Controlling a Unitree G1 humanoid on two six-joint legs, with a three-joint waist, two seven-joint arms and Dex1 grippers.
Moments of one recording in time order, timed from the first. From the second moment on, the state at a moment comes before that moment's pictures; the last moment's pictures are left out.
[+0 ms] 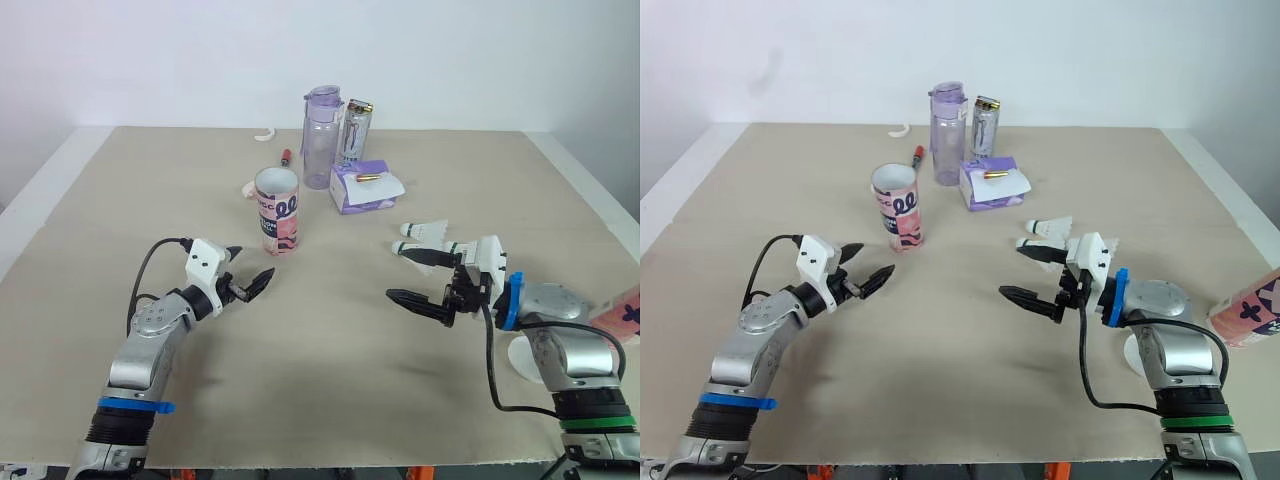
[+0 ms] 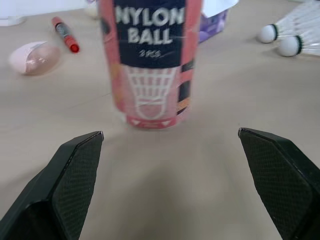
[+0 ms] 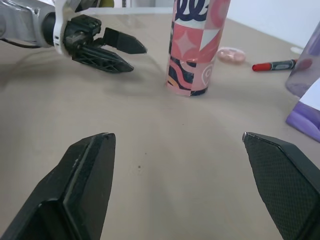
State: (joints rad) left arm -0.27 0.37 0.02 0.00 -0.29 0.25 -0.58; right arm -0.31 -0.66 -0.08 0.05 0.45 0.10 1.16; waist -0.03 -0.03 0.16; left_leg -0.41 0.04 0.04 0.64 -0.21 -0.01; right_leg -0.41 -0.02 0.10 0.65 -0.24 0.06
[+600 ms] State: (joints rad) left arm -0.55 0.38 0.00 0.43 -0.23 0.11 -0.73; right arm -0.34 -0.65 -0.07 0.07 0.42 0.08 1.14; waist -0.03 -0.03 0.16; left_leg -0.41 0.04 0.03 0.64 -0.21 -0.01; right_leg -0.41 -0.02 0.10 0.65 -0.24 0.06
